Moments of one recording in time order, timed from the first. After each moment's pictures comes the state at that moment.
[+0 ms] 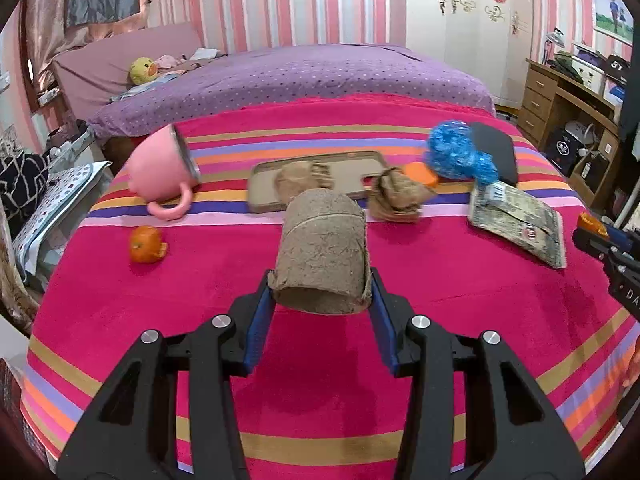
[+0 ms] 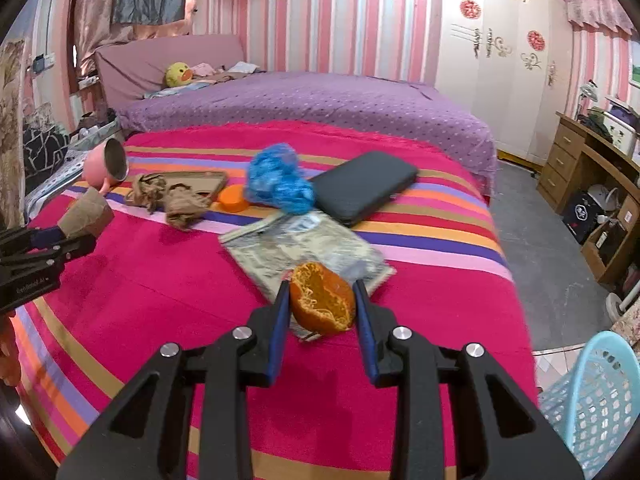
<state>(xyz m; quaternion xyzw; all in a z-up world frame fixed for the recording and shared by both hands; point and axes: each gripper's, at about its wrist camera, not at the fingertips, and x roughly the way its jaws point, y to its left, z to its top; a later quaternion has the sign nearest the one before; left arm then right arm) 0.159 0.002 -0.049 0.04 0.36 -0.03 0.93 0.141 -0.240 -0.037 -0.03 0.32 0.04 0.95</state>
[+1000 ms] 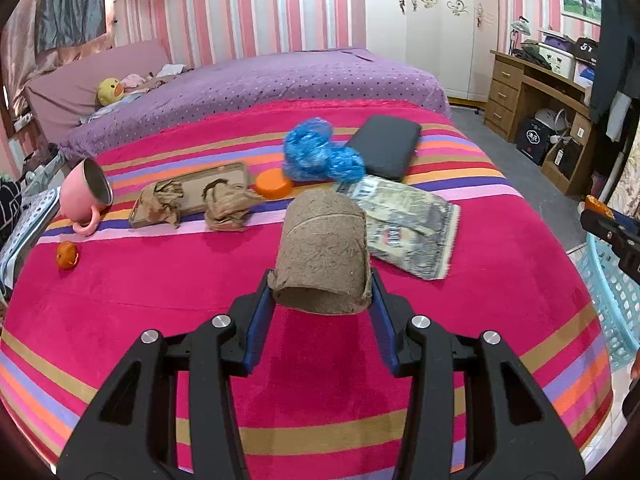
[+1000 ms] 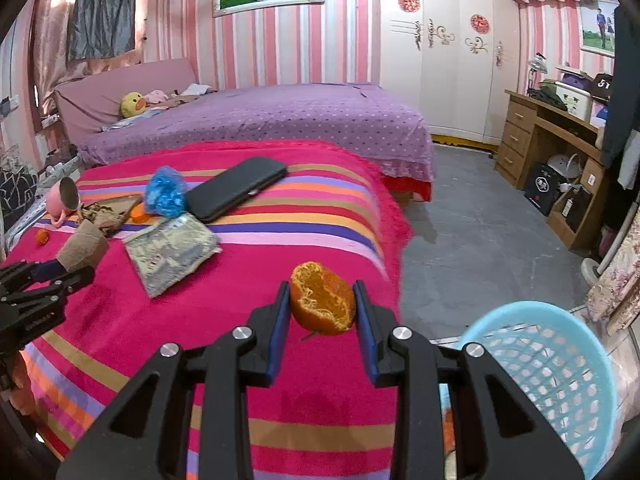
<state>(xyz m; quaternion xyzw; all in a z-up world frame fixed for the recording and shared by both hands) 0.133 -0.129 -0.046 0.05 0.35 -0.07 0.93 0.099 -0.378 -0.026 0.02 0.31 -0.03 0.95</state>
